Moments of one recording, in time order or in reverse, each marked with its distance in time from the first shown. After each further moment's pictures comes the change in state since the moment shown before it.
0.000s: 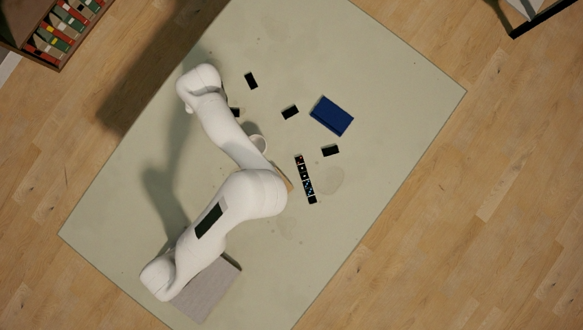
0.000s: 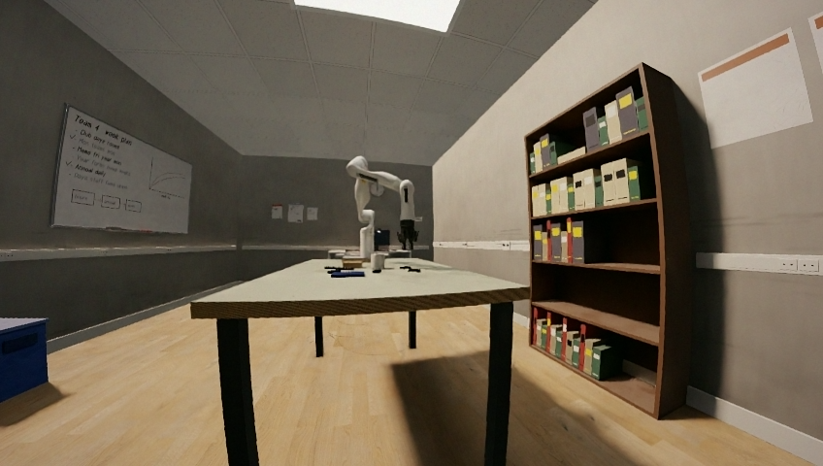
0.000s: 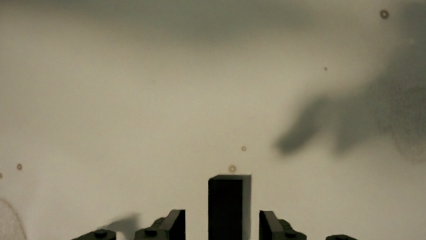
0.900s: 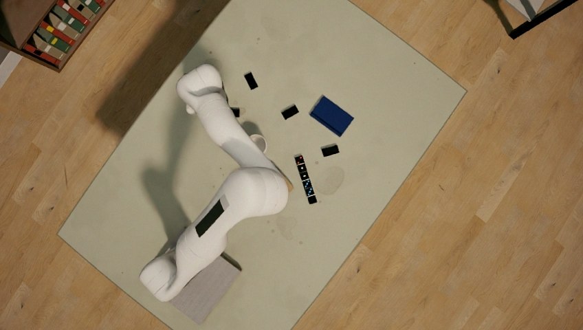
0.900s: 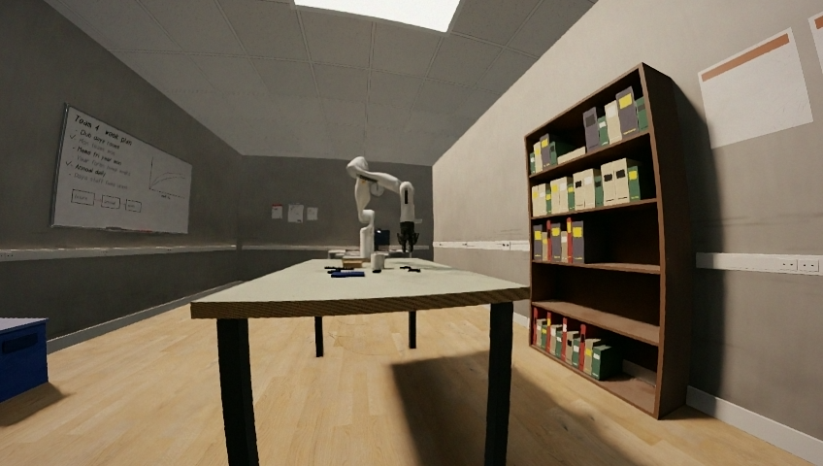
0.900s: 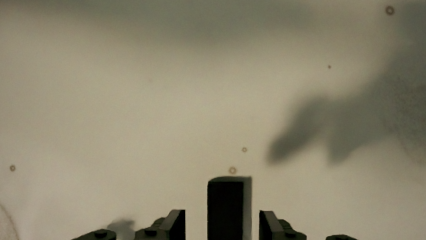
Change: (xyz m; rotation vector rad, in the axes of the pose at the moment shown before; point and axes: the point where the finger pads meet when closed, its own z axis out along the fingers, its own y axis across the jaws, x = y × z) arm 0.000 0.000 0.010 0.001 0.000 -0.001
